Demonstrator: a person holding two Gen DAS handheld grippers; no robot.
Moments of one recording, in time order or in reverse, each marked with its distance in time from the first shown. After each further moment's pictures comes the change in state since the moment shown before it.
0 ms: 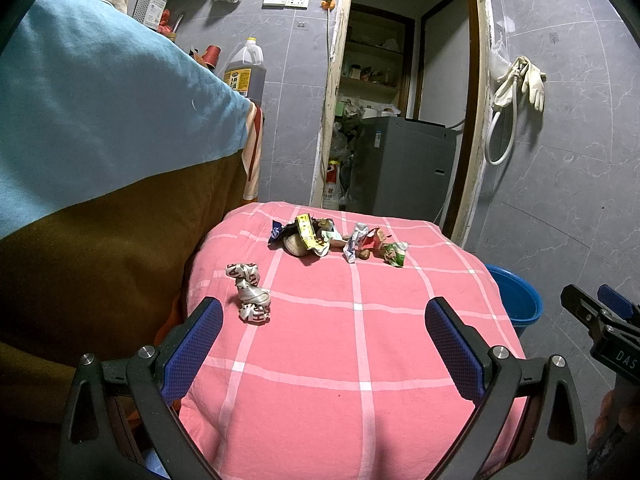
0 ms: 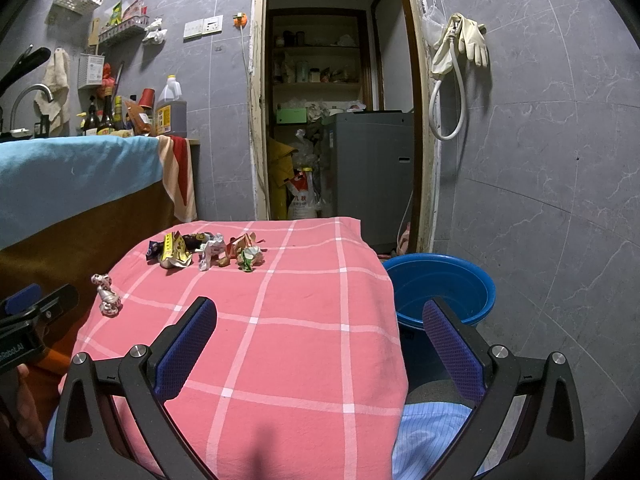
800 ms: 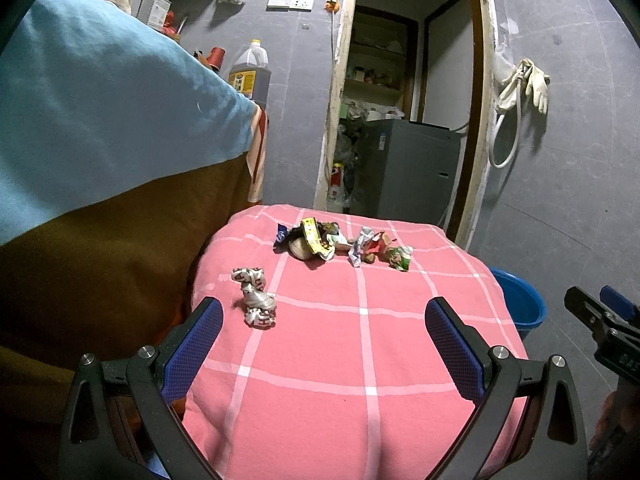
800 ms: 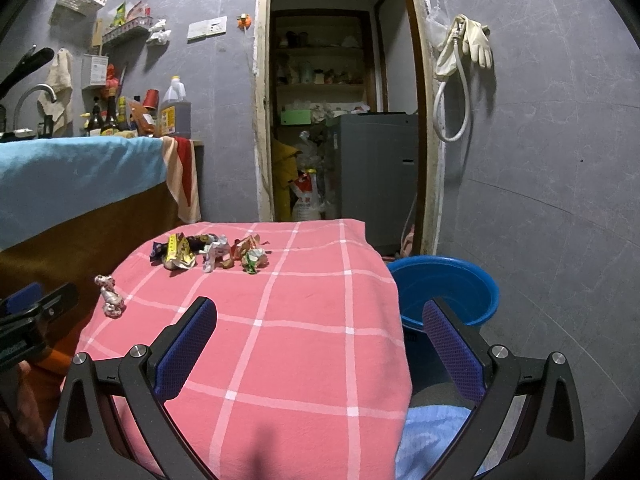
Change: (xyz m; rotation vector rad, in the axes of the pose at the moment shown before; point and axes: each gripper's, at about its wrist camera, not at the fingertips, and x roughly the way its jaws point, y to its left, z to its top) left arm -0.001 -0.001 0.004 -0.004 -0.011 0.012; right arm 0.001 0.003 0.001 -0.006 -0.013 0.020
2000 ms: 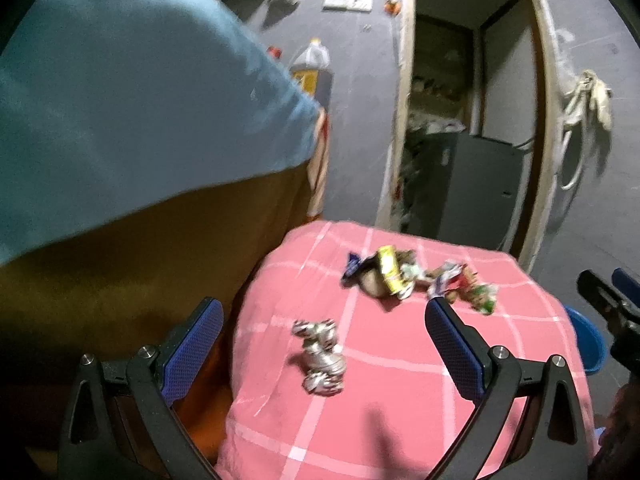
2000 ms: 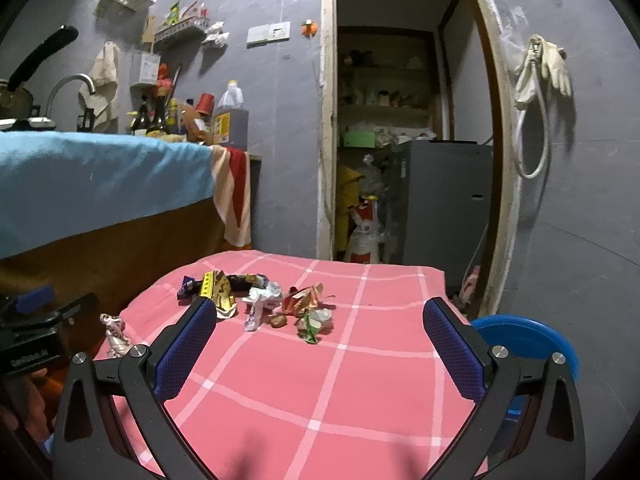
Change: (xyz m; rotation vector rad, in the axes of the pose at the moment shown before) left arm 0.073 0.049 0.015 -0.071 -0.025 0.219; right arm 0.098 0.048 0.036 -0.094 -0.080 0.209
